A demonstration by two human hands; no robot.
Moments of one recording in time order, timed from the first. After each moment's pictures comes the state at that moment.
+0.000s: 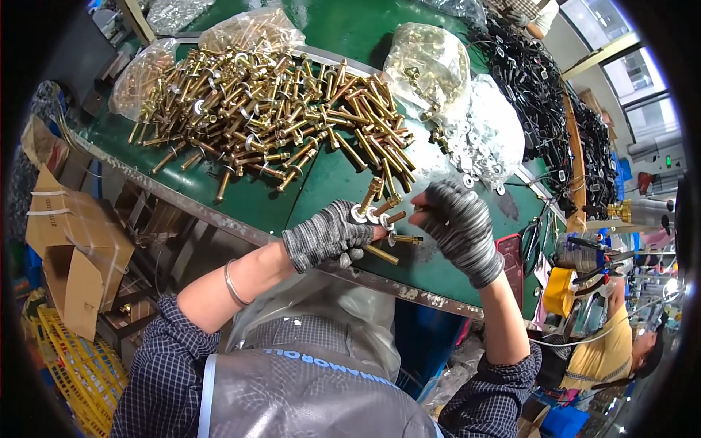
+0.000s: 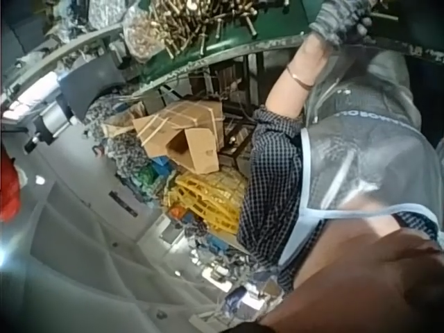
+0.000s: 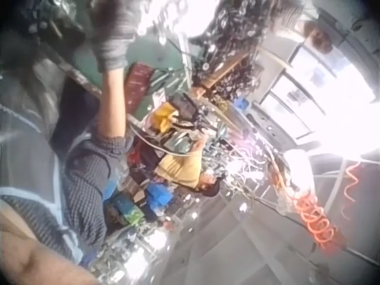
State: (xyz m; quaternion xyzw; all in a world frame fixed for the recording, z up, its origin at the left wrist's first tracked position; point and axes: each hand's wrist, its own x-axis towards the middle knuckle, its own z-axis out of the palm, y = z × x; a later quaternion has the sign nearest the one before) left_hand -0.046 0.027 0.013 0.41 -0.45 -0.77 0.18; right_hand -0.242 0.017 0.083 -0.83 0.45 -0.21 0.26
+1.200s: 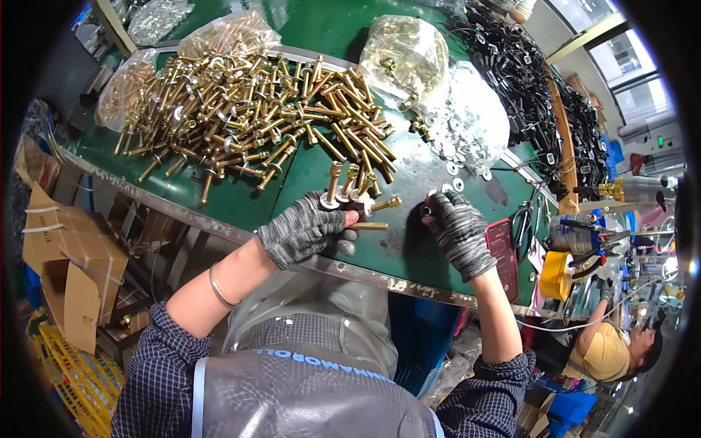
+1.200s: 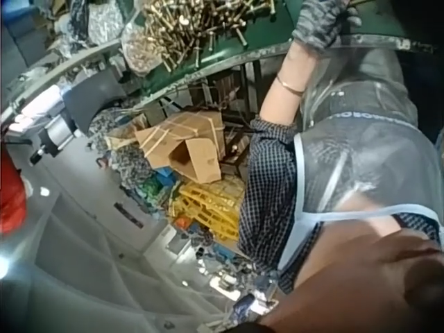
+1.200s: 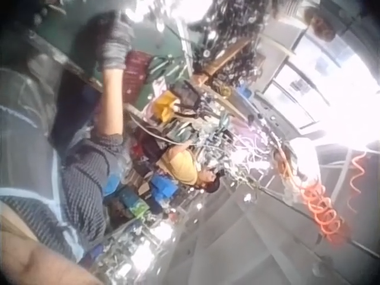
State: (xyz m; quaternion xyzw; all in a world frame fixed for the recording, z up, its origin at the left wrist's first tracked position) left_hand -0.042 0.032 0.019 0.34 -0.26 -0.85 0.29; right_hand -0.293 0.036 0.039 -0.82 0.56 -0.09 0.03
